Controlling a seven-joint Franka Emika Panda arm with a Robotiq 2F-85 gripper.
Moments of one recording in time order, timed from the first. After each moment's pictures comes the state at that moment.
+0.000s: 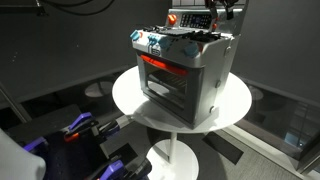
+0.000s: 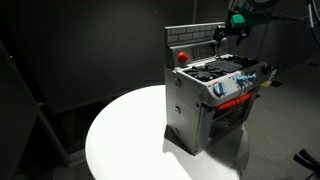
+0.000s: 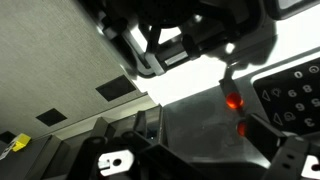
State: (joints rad) arm 0.01 0.24 -0.05 -1.81 -0.35 2.33 0.72
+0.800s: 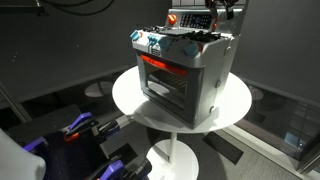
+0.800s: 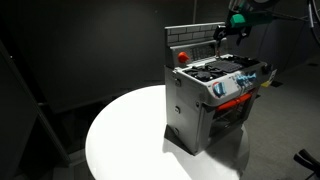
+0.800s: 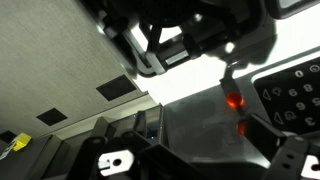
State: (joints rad) arm 0.01 0.24 -0.06 -1.81 -0.35 2.33 0.72
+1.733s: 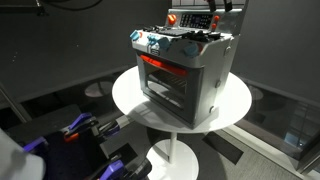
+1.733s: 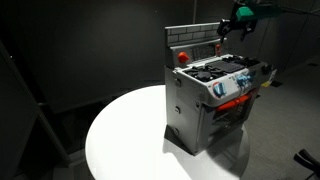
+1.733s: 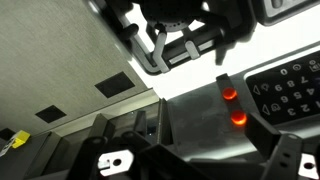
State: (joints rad) arm 0.02 0.16 -0.06 -1.87 -0.35 2.33 0.72
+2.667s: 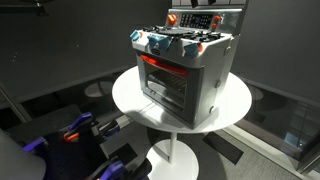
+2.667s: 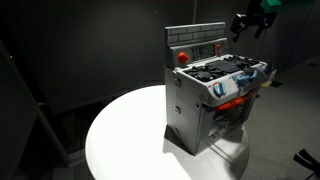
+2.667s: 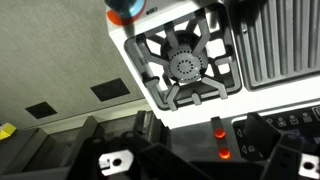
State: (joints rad) arm 0.02 -0.07 -0.02 -2.08 -0.34 2.28 0.61
